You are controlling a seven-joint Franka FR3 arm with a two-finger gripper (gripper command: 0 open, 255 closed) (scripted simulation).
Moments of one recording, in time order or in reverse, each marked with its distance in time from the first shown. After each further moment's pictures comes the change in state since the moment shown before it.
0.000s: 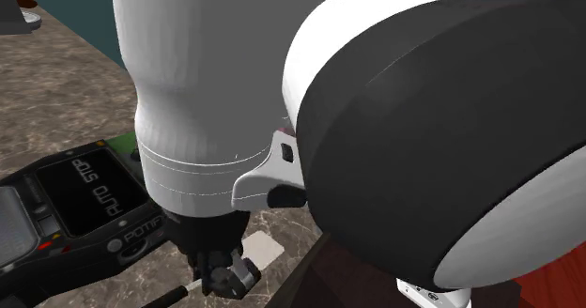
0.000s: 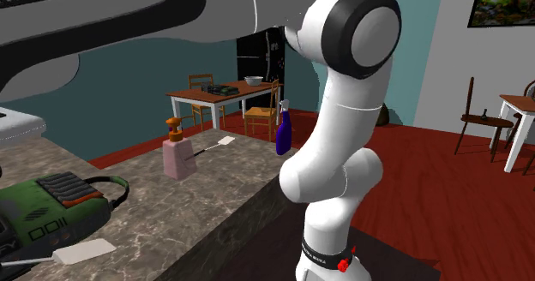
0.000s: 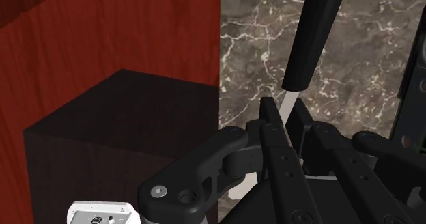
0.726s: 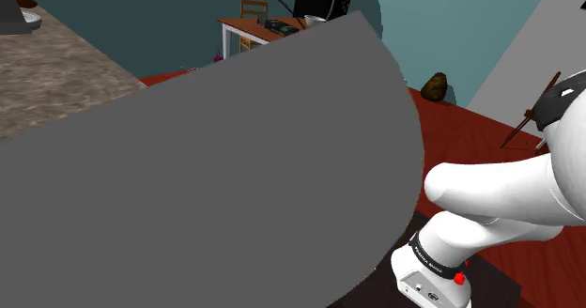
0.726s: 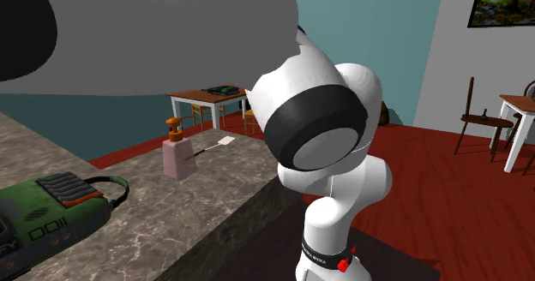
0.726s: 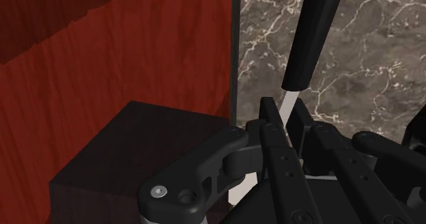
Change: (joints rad) arm -0.590 -0.414 0.491 0.552 0.317 -0.218 0.028
